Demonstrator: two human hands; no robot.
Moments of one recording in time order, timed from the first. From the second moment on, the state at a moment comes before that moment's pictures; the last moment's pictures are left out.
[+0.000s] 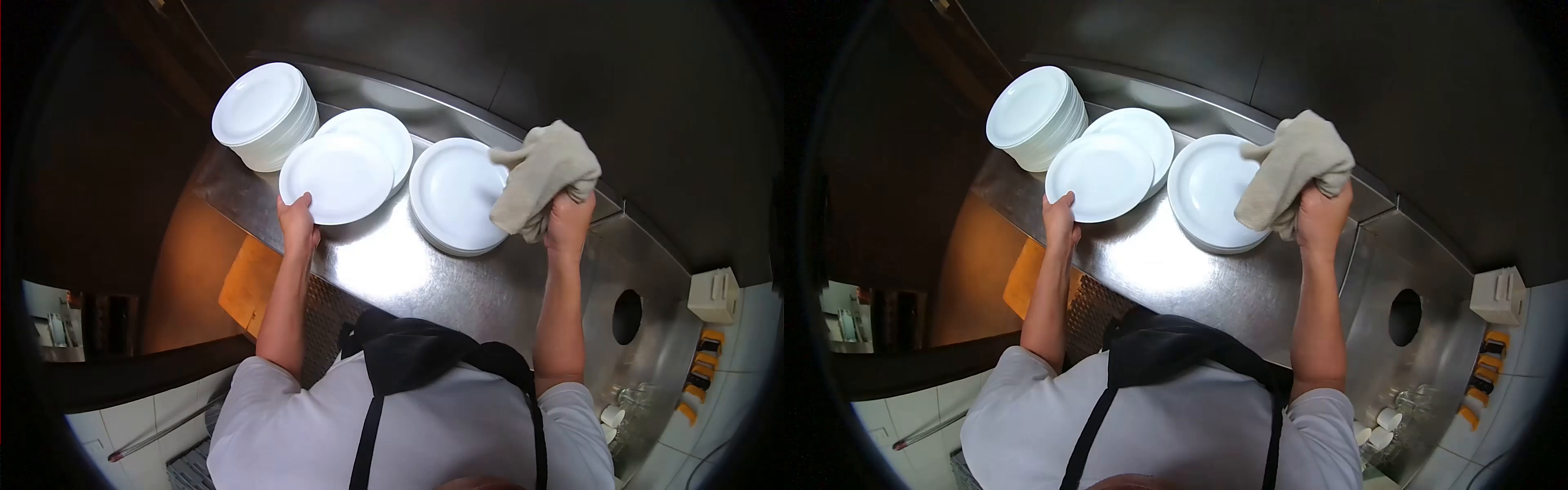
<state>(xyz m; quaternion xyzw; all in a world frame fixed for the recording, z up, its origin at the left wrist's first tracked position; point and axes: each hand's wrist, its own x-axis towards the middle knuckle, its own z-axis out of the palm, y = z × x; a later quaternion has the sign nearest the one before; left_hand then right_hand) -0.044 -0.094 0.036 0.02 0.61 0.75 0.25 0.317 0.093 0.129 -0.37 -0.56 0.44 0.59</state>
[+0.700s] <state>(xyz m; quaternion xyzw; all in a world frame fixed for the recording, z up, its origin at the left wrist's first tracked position) -0.055 -0.031 -0.034 0.08 0.70 0.69 0.17 0.212 0.044 0.034 -0.33 -0.90 0.20 0.19</state>
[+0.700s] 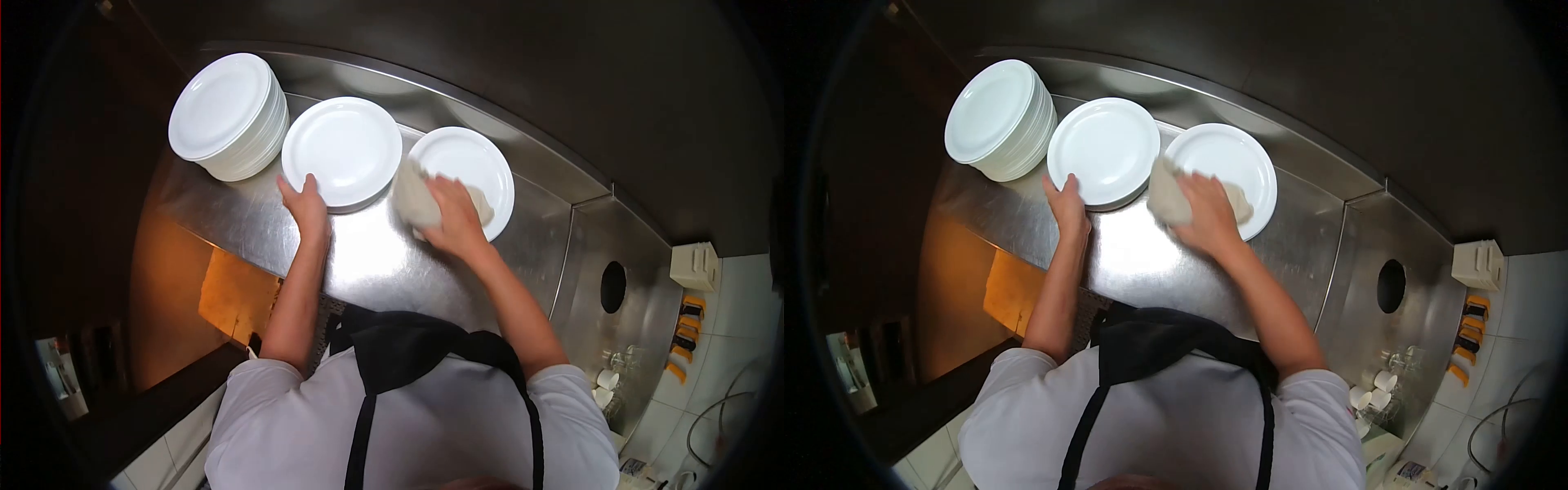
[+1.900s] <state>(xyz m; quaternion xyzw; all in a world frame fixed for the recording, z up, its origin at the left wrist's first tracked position) 0.105 -0.052 -0.027 0.49 0.60 0.54 0.32 0.267 -0.007 0.029 -0.51 -0.82 0.10 0.22</state>
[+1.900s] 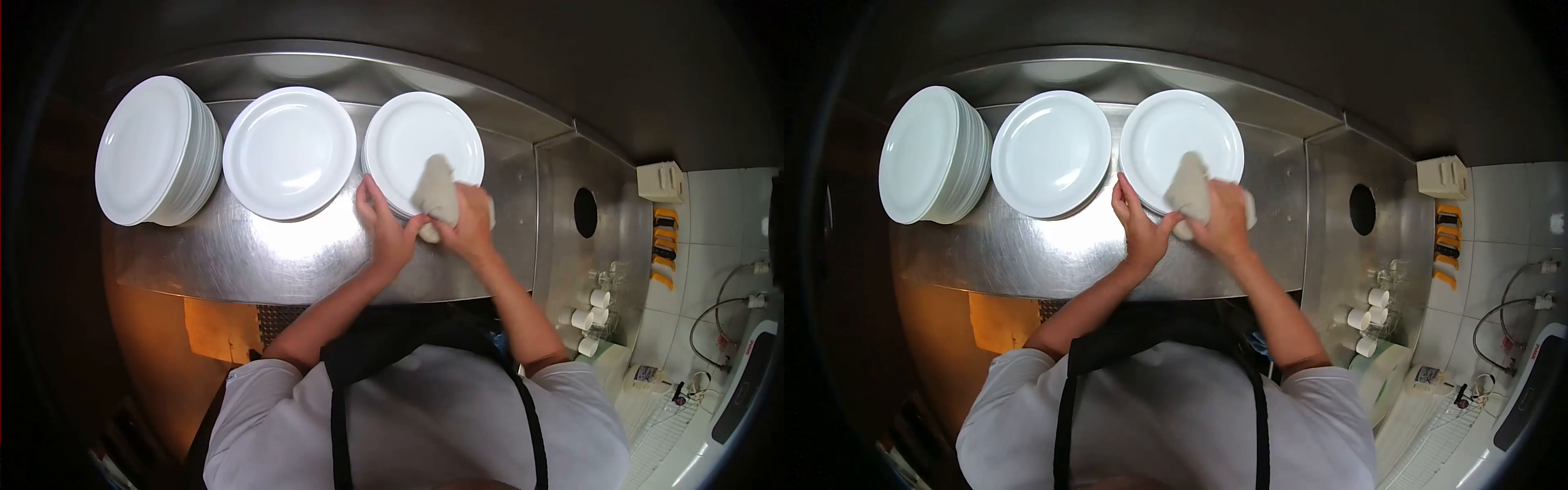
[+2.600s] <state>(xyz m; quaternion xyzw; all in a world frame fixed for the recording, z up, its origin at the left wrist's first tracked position) 0.044 0.108 0.030 0.65 0.70 0.29 0.10 0.252 0.015 0.029 -0.37 -0.87 0.23 0.21</state>
